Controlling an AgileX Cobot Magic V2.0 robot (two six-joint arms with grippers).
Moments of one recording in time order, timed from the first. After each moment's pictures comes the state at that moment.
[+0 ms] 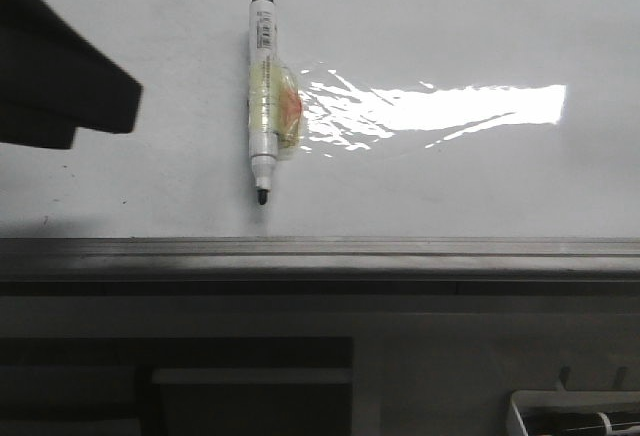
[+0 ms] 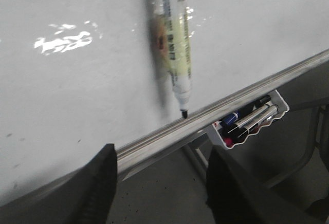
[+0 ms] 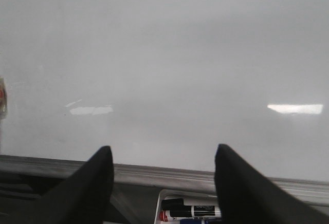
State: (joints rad) left arm -0.73 0.97 -0.56 -0.55 0.25 0.17; right arm 0.07 0.32 -0.43 0.32 0.56 -0.10
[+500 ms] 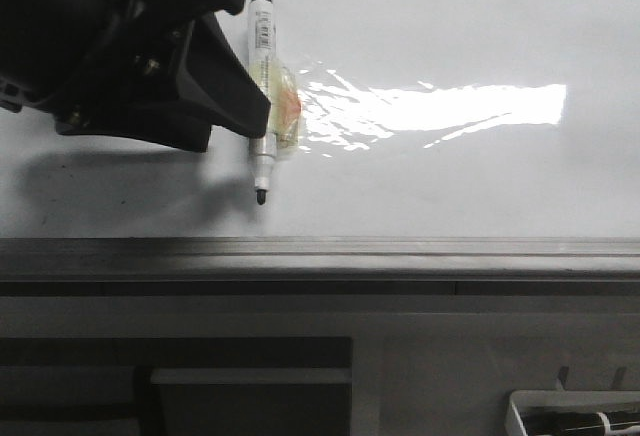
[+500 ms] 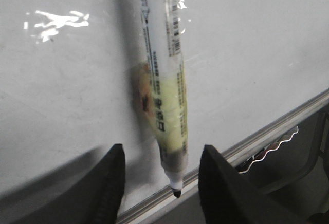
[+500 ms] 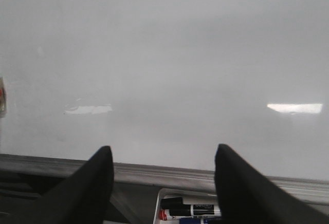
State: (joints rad) left arm -0.75 1.28 -0.73 -0.59 0.18 0.14; right arm 0.07 0.32 -0.43 0.32 0.57 -0.10
